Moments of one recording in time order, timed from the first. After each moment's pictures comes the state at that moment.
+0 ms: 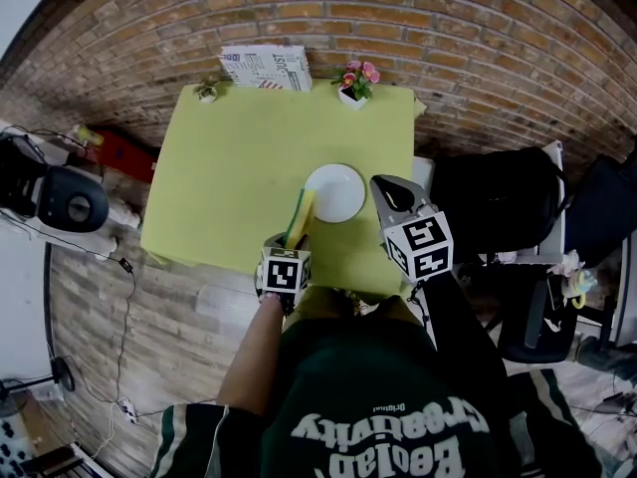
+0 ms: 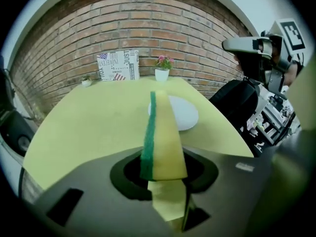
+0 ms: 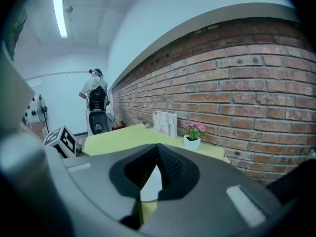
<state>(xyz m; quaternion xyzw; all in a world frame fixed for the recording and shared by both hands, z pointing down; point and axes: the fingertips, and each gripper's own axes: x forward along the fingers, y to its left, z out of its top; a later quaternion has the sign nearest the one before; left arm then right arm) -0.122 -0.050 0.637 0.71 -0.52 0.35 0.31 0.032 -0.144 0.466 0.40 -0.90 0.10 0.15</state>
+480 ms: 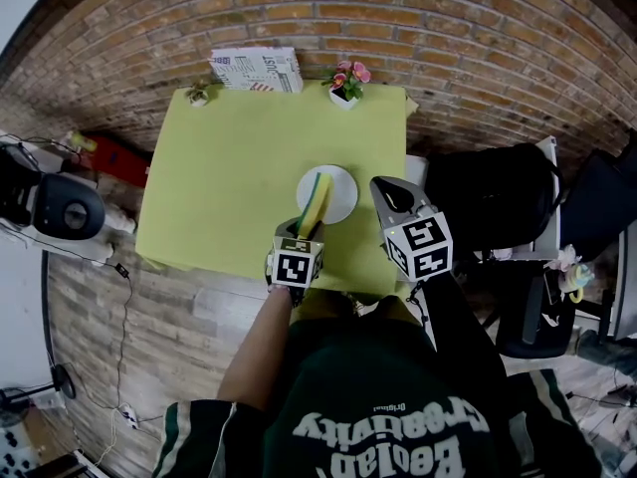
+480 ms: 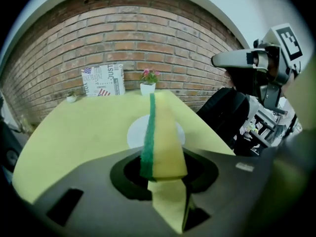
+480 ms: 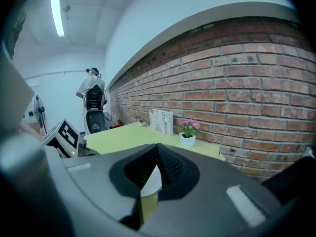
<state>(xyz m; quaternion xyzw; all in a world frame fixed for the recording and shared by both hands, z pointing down) -0.071 -0.089 0.613 0.77 -0.50 0.31 0.27 0.048 -0.146 0.472 0.41 -0.89 0.11 0.16</state>
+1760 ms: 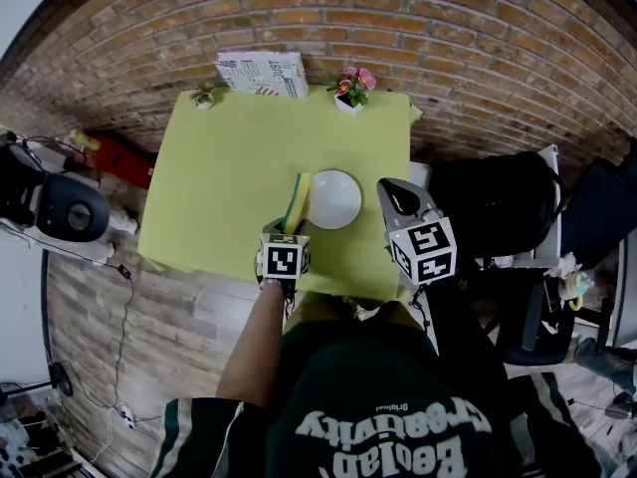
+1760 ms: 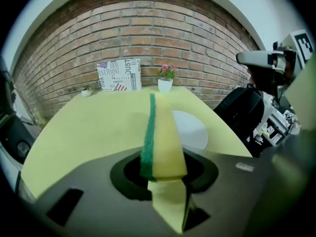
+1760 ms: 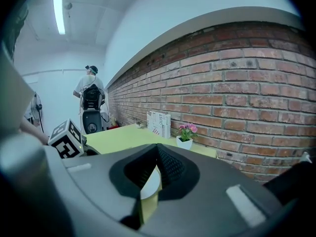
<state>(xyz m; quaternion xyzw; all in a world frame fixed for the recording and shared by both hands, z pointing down) -0.122 -0.103 0.621 0.72 -0.54 0.32 0.28 0.051 -0.155 0.464 0.42 -0.89 0.10 0.16</state>
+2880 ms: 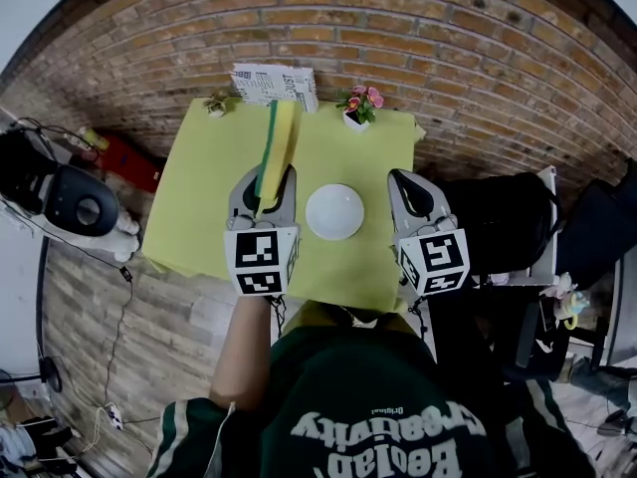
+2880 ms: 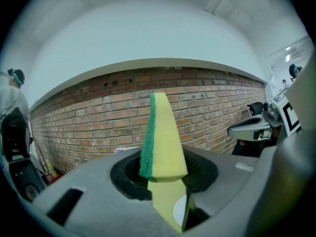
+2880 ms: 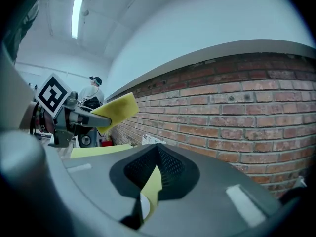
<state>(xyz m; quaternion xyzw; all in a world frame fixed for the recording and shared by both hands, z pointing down) -0.124 -0.149 0.350 0.77 -0.63 0.13 0.02 0.053 -0.161 0.371 0.45 -0.89 0.00 0.07</state>
